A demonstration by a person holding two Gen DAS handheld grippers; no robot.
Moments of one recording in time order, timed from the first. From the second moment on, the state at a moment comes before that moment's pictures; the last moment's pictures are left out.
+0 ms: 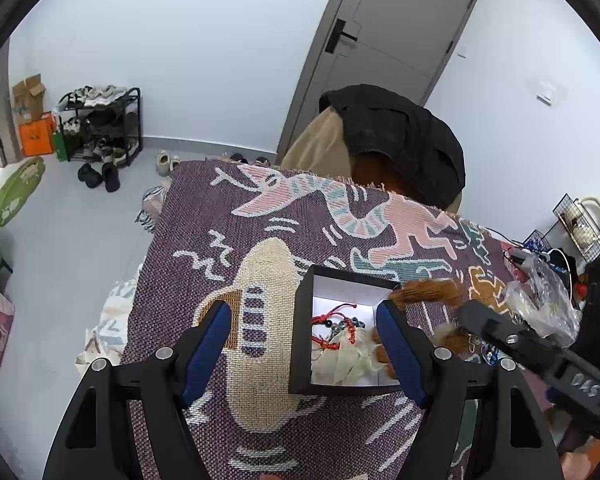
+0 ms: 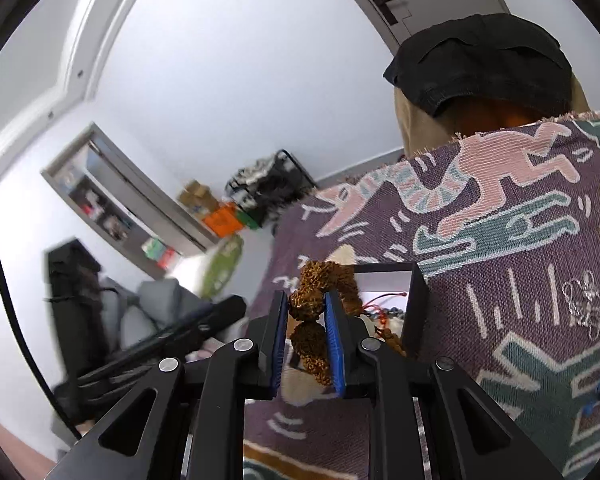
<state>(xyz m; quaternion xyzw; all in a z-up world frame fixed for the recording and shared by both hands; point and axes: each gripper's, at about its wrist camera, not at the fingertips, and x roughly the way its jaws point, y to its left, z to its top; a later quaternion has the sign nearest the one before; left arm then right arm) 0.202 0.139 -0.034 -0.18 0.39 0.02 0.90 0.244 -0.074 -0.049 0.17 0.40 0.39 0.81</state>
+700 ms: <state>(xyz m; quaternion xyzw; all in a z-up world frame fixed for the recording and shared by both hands) 0.192 0.088 -0.002 -0.16 0.30 -0.02 0.94 0.233 -0.204 -0.066 0.25 0.38 0.31 0.84</state>
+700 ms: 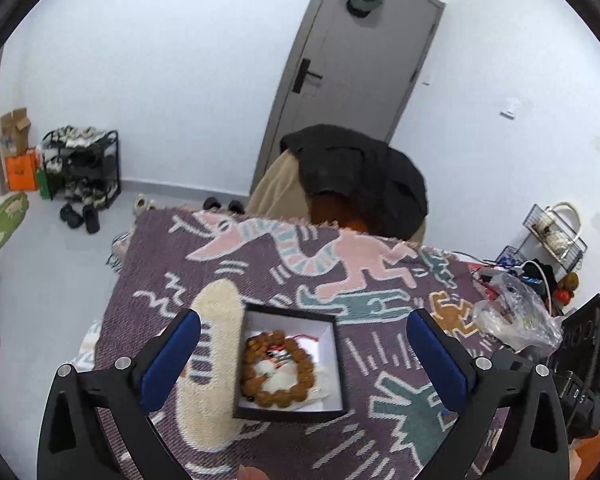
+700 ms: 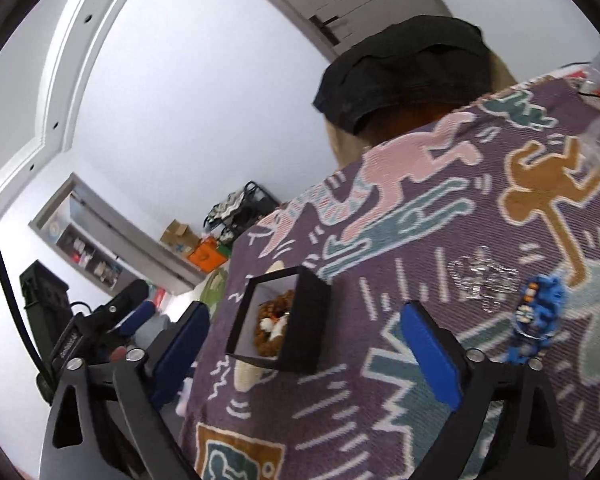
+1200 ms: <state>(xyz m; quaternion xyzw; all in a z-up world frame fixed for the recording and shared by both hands) 0.197 0.024 -0.002 -0.10 0.31 -0.06 0.94 0.217 -0.262 -0.080 0.26 0.37 0.25 0.85</state>
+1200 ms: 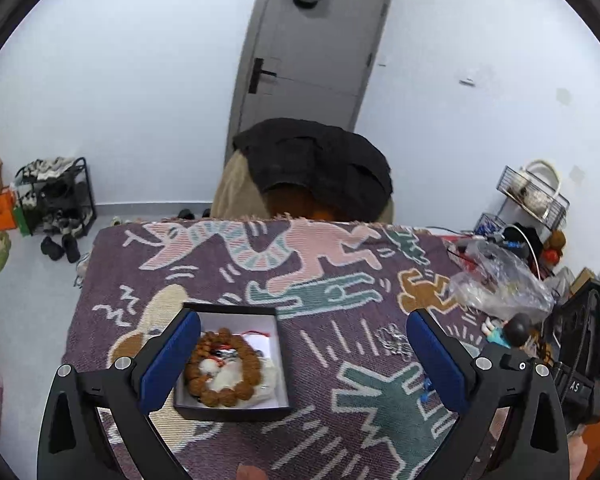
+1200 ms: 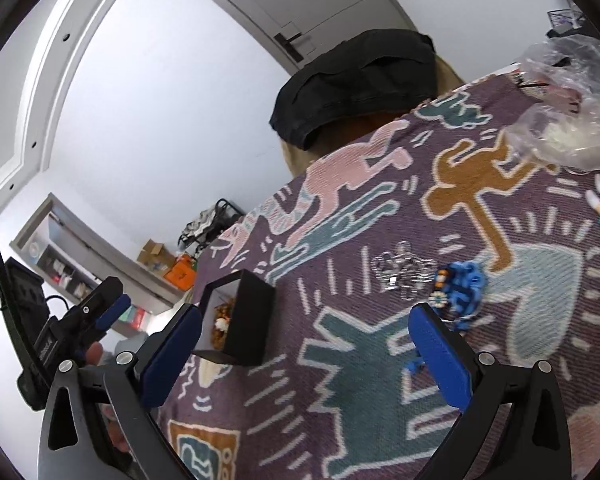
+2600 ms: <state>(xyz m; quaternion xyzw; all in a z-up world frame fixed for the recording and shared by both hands) 0.247 -0.084 -0.074 -0.07 0.40 -0.14 0.90 0.248 -0.330 -0.159 0.31 0.45 0.20 0.81</state>
